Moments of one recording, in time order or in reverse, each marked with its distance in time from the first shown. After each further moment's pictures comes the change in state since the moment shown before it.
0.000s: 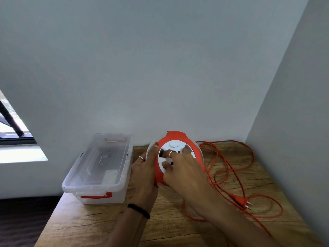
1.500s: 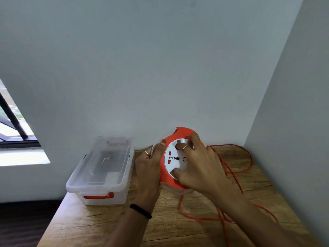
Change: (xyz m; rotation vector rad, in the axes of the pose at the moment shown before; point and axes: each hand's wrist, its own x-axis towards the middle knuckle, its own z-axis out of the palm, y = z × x) left_hand -0.019 0.020 0.011 0.144 0.001 0.178; right_hand -0.008 0.021 -0.029 -0.261 0.214 -0.202
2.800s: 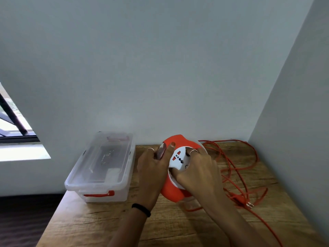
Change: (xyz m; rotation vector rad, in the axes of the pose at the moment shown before) left_hand 0.014 -0.022 -0.005 0.452 0.002 0.318; right_hand -0.002 -0.004 0.035 0.164 -0.018 0.315
